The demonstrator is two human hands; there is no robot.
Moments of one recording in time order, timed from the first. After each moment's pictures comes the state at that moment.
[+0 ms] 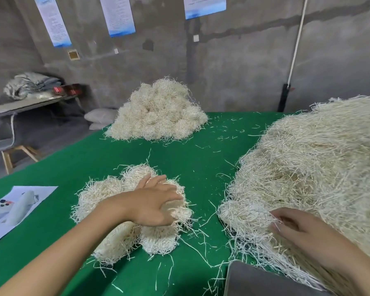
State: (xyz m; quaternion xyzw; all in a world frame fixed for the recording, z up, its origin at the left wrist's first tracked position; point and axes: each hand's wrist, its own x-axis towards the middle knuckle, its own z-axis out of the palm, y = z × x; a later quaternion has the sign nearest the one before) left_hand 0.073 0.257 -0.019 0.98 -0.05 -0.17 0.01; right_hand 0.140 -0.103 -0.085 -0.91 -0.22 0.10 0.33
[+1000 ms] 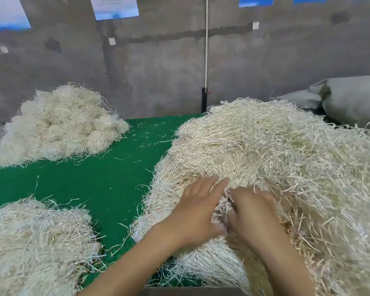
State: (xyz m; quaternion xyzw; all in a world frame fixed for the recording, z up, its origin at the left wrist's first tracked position) left_hand 0.167 -0.003 -0.069 0.94 -0.28 0.00 0.17; right_hand 0.123 -0.145 -0.038 -0.97 -0.06 -0.12 0.20
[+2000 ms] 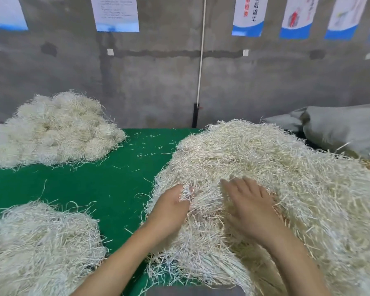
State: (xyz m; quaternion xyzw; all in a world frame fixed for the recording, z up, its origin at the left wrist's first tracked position) left_hand 0.152 0.051 -0.041 0.87 -0.05 0.00 0.50; right_hand 0.131 -0.156 -0.029 -0.99 -0.11 -0.11 0.07
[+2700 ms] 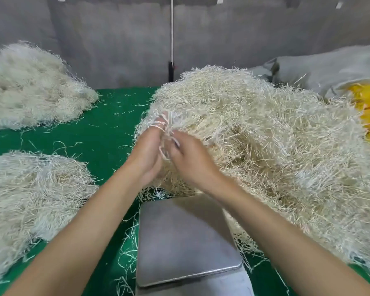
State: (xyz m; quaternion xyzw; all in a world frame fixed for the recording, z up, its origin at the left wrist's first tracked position) left_hand 0.093 0.041 -0.015 0.62 -0.03 -0.09 0.78; right_hand 0.057 -0.066 -0.025 -0.88 -0.18 -0.17 0.40
